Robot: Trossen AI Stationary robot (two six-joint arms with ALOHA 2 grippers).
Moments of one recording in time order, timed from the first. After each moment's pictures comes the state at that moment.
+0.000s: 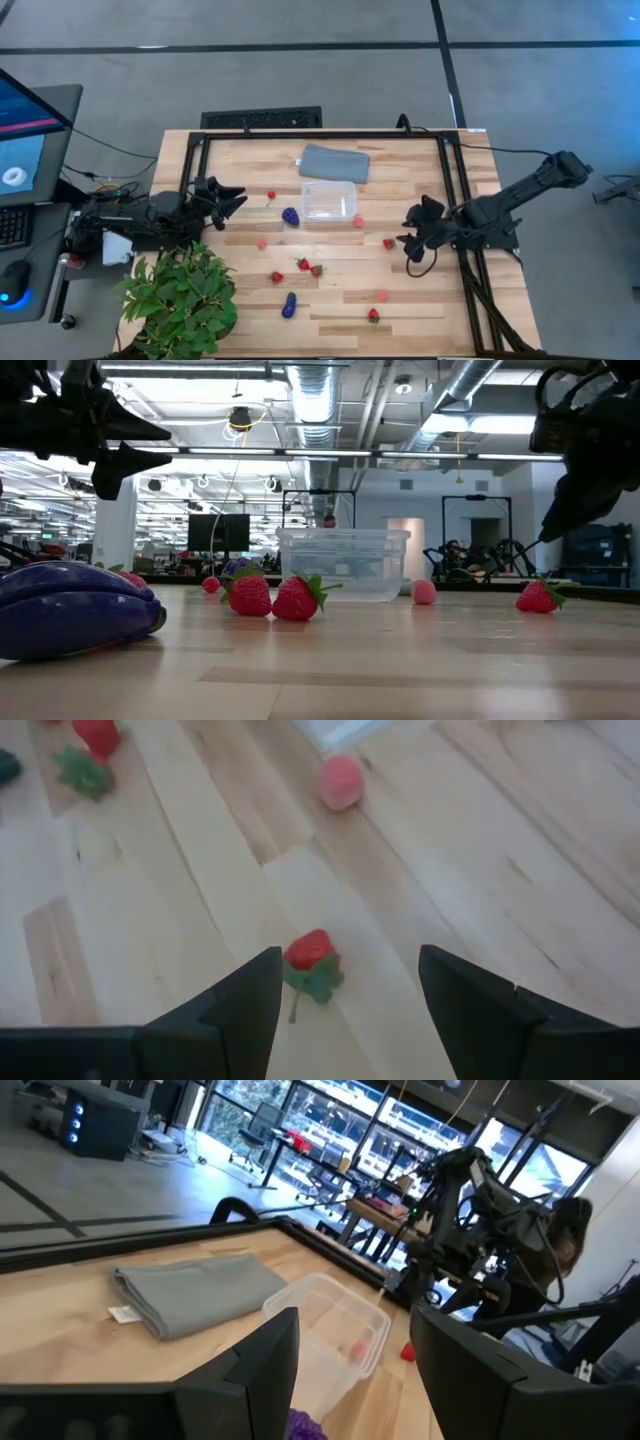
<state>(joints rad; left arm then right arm) -0.05 0.01 0.05 -0.01 -0.40 -0.48 0.44 0.89 0.45 -0.57 0.40 0.84</state>
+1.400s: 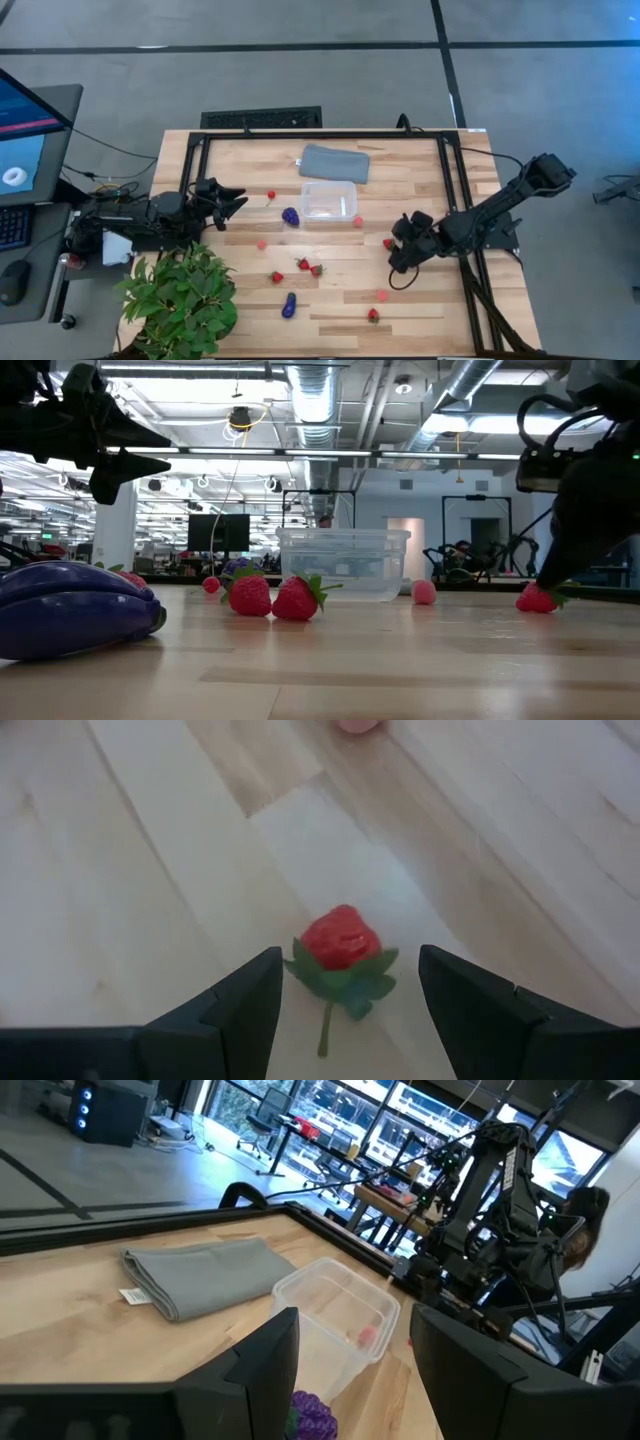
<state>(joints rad) -0.05 0.01 0.05 -0.05 -0.40 -0.50 0.47 1.27 0.45 -0.35 0.41 0.94</state>
